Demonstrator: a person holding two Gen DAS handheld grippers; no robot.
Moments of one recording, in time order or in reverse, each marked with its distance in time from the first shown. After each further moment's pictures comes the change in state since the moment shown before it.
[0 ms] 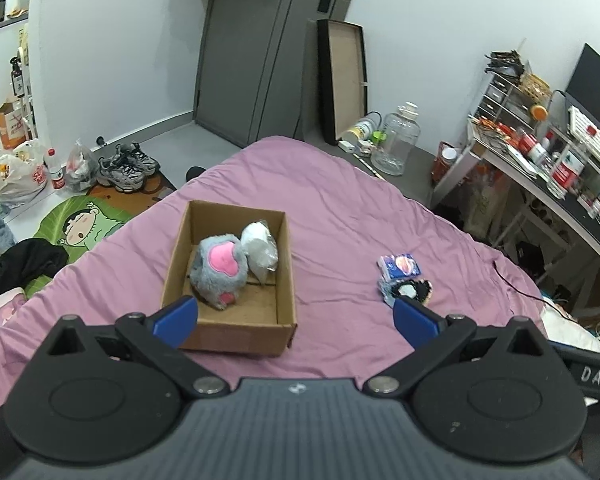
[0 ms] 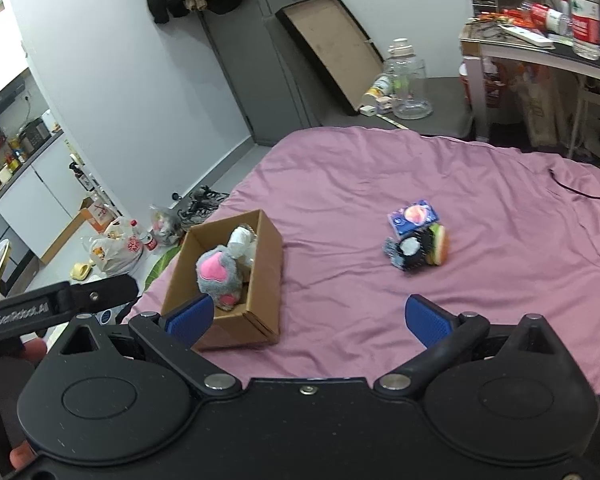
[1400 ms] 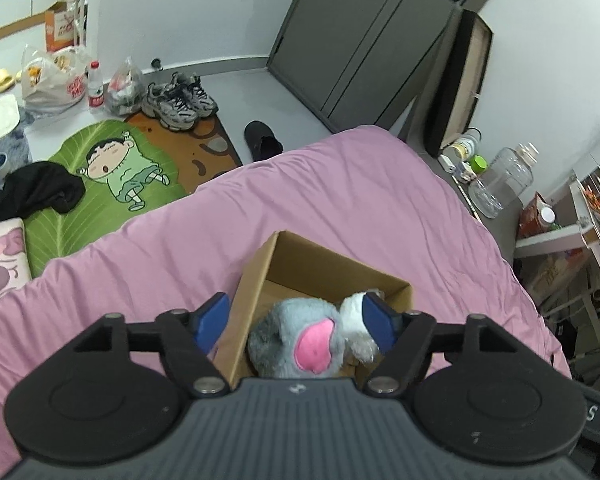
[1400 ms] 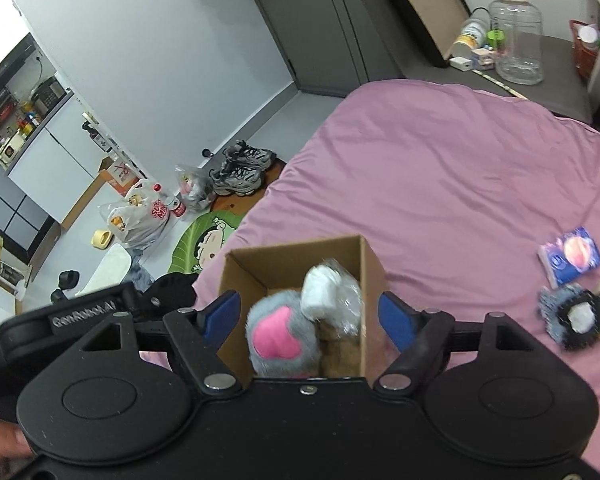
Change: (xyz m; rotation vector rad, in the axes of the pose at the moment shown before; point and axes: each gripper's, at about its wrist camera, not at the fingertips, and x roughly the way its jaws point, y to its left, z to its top) left arm 0.155 0.125 0.083 -0.296 0.130 0.086; right arm 0.201 0.094 0.077 -0.033 0.190 0.112
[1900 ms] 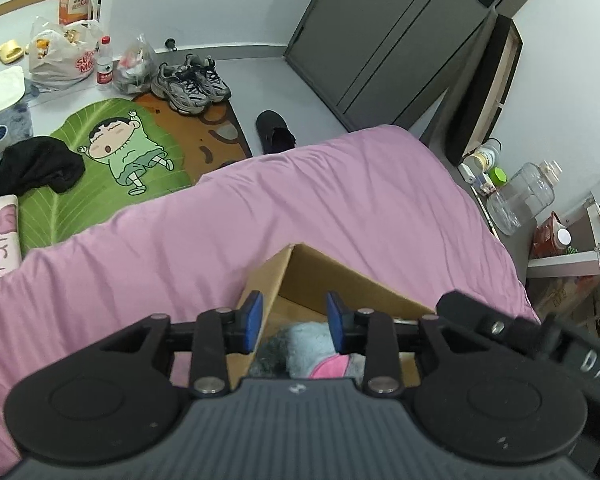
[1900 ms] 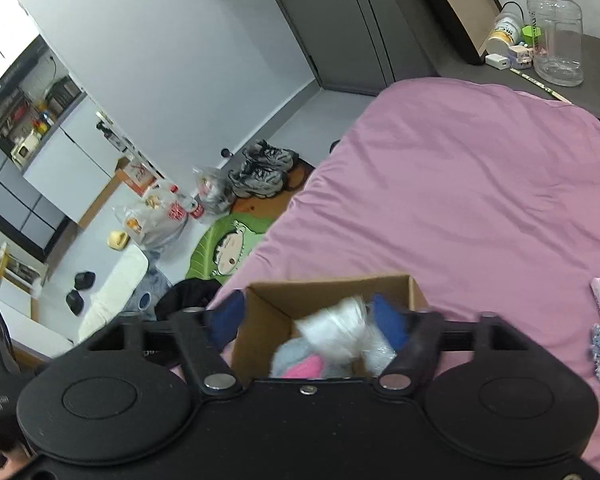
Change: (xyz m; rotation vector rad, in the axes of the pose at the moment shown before) left arm 0.045 0.015 0.015 -0.086 0.024 0.008; right arm 0.048 0.014 0.029 -0.005 0.006 0.070
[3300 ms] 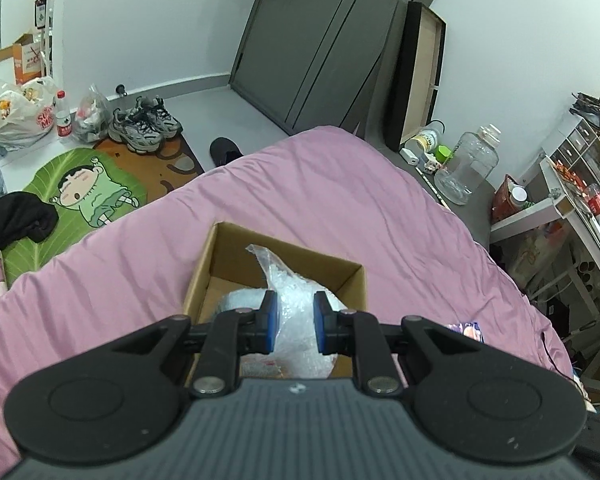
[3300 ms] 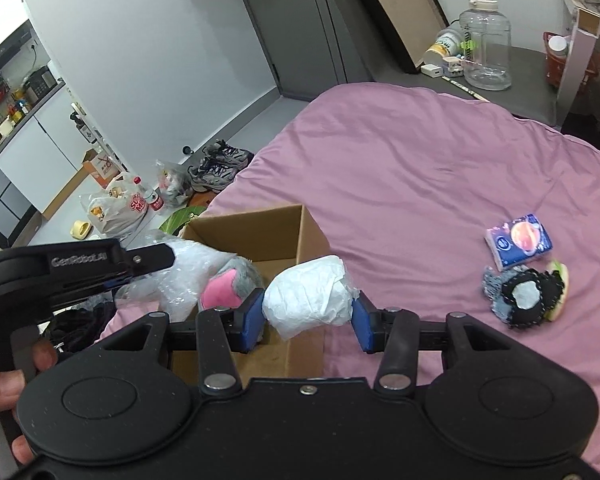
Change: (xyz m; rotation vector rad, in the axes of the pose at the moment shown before) left arm -0.036 -0.048 -0.045 0.175 -0.074 -0.069; right arm -0.074 -0.037 -0.063 -0.044 -0.032 -0.134
